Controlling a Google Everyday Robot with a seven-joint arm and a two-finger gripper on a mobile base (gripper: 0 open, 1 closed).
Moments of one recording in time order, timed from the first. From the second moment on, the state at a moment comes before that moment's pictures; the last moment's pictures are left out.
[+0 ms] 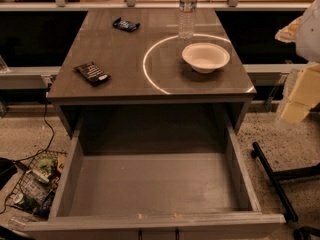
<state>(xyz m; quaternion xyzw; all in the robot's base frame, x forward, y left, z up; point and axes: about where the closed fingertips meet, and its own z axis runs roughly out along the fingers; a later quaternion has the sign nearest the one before) 0.438 -0.214 0.986 -0.60 0.78 -0.05 0.17</state>
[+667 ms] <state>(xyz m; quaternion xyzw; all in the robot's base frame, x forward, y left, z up) 0.449 -0.205 0.991 -0.59 0.78 -0.05 0.21</state>
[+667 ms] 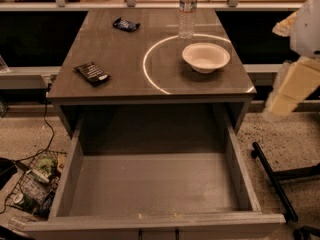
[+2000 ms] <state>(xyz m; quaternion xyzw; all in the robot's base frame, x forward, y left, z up) 0.533 -0.105 0.920 -0.43 0.75 0.15 0.49</state>
